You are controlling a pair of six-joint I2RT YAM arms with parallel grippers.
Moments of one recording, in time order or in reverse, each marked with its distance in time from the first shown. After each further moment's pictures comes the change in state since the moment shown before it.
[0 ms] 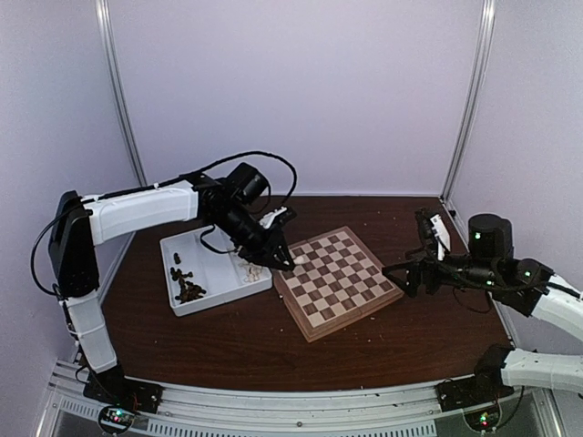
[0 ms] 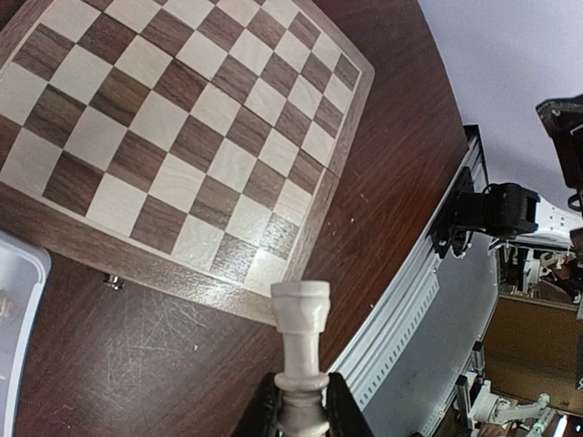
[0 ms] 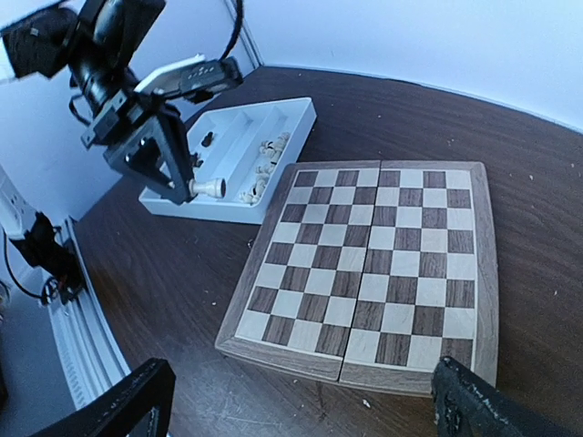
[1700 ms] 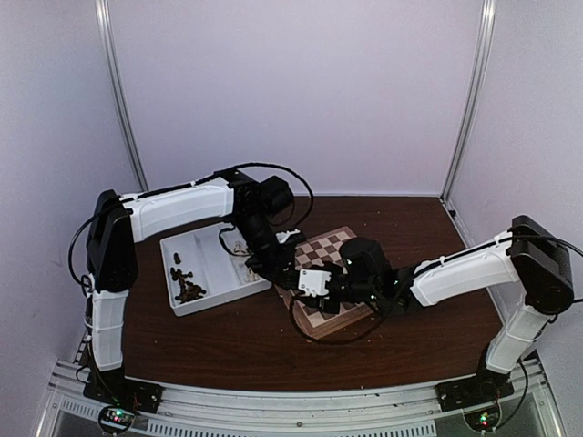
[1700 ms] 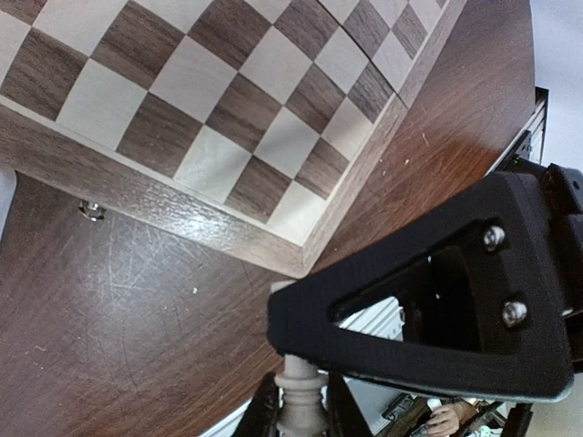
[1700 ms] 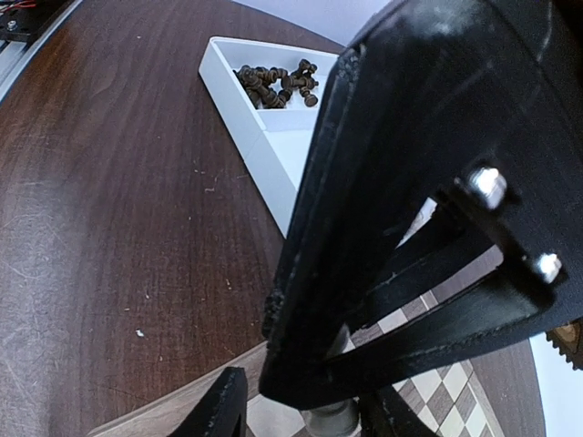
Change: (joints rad) left arm -0.063 0.242 0.313 -0.406 -0.051 -0.008; right arm 0.391 0.937 0.205 0.678 0.130 -0.868
